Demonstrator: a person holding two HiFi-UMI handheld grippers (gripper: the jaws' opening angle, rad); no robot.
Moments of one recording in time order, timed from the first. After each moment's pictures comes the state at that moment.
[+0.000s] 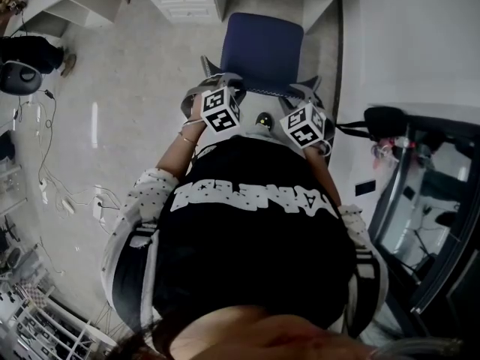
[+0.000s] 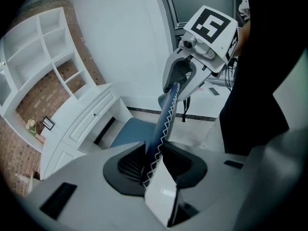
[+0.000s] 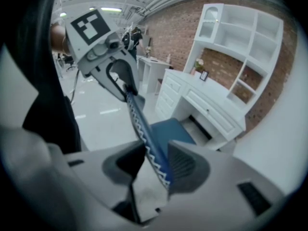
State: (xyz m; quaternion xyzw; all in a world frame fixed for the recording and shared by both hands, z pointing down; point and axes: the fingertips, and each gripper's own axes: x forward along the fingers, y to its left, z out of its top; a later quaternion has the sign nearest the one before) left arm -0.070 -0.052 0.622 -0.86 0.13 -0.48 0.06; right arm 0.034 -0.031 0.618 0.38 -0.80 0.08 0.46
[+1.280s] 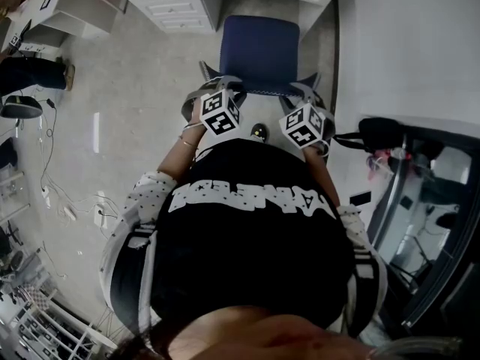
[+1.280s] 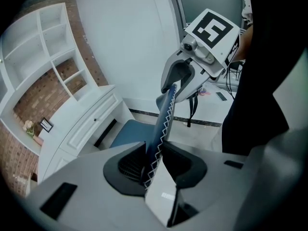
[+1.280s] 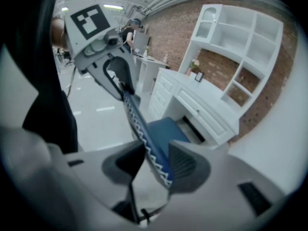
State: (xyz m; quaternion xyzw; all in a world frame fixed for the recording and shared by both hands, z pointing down) left arm -0.018 -0.103 0.620 -0.87 0.14 -0.48 0.05; right arm 0.087 -0.090 0.616 0.39 -0.79 0.05 0.47
